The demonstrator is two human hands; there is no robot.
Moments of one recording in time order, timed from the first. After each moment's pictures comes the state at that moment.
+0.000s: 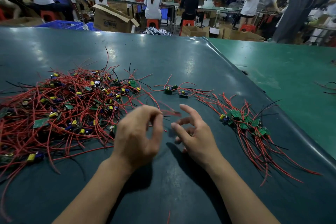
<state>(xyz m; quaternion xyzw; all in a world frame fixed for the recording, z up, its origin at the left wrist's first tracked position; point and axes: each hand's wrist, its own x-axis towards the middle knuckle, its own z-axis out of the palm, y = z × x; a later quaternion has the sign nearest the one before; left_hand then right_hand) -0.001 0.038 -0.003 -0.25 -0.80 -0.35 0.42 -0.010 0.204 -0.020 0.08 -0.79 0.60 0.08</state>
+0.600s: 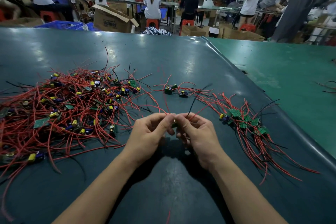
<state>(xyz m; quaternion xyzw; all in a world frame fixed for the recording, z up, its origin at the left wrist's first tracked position) -0.007 0.055 -0.012 -0.16 -0.68 -0.72 0.05 -0.004 0.200 -0.006 0.04 -0.61 0.79 -0.01</state>
